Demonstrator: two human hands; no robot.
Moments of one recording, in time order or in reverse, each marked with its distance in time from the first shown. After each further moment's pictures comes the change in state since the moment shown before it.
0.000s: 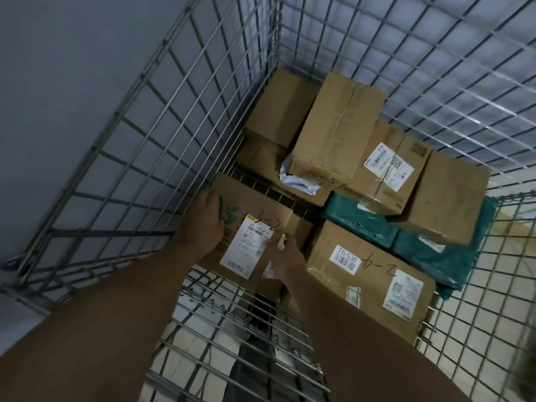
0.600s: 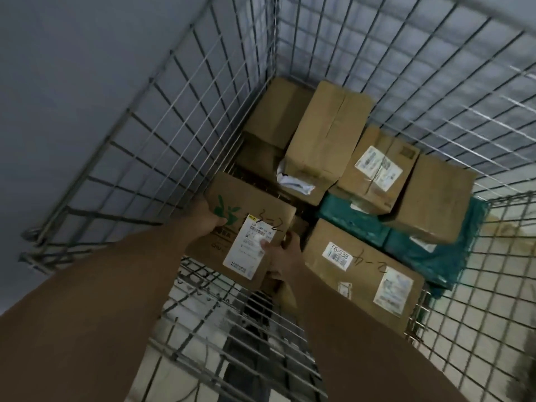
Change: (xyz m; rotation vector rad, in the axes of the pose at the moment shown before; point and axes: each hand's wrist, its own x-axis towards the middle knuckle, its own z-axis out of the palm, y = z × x) left_hand 0.002 0.004 -0.008 -0.511 -0.206 -0.371; right_hand -0.021 0.005 -0.017 0.309 -0.111 0.076
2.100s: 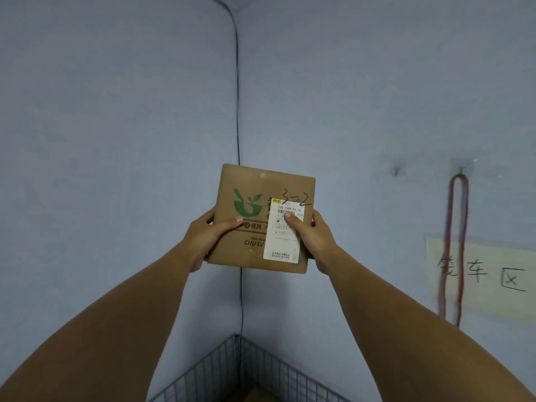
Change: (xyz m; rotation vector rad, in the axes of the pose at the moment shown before) left_hand -0.994 0.363 -0.031 -0.686 0.584 1.059; right_hand -0.905 -0.199 -0.431 -0.012 -0.241 -1.511
